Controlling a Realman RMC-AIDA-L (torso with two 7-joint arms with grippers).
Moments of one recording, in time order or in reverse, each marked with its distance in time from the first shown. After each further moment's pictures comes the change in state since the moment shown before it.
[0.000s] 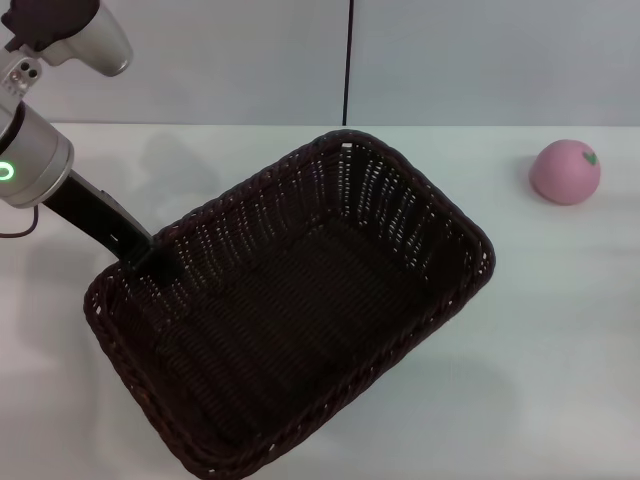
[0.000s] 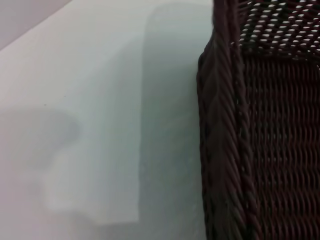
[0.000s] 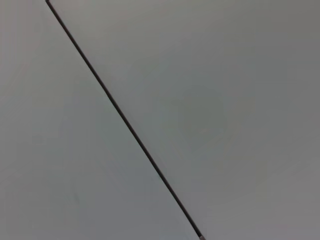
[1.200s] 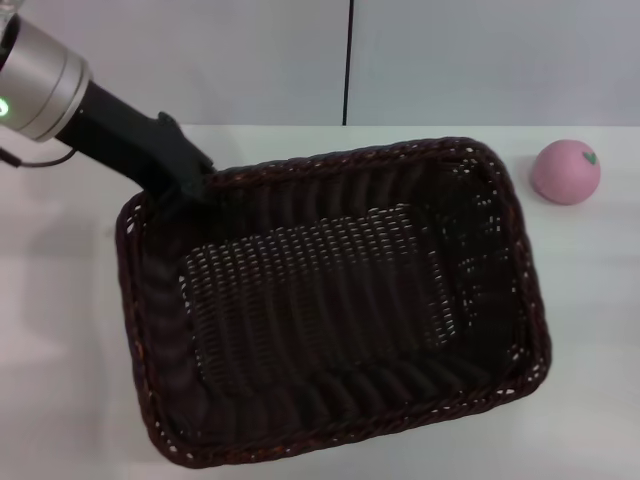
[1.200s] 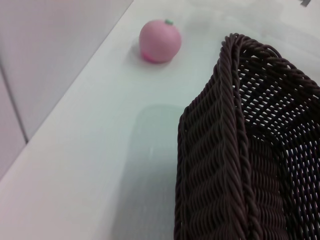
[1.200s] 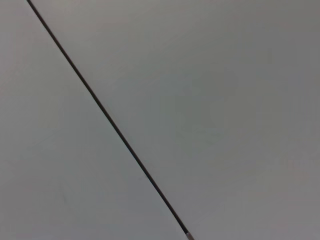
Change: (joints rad) left arm -0.051 0.006 -0.094 0.109 -0.210 0.112 0.280; right arm -0.018 0.001 0.016 0.015 0.000 -0.009 0.008
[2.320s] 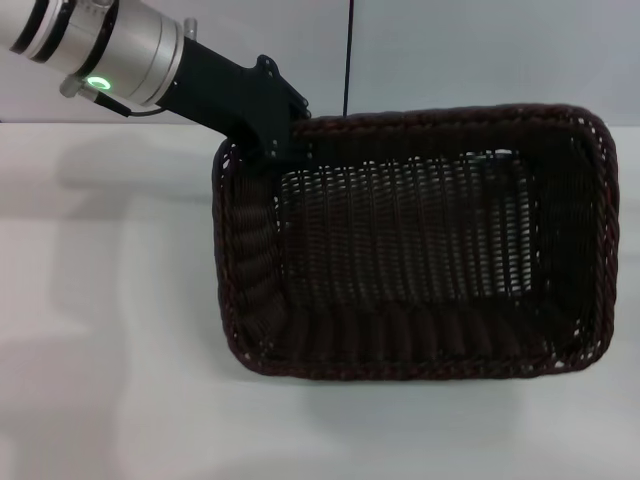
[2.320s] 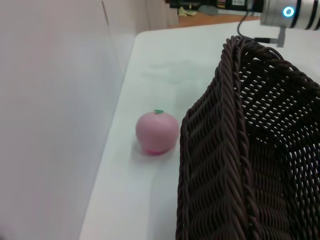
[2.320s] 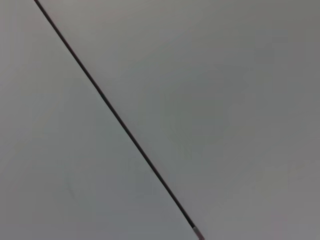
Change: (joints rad) left arm -0.102 -0.006 -0.004 -0.285 -0.131 -0.280 0.429; right arm 0.002 0.000 -0.008 0.007 -0.007 -0.003 0.000
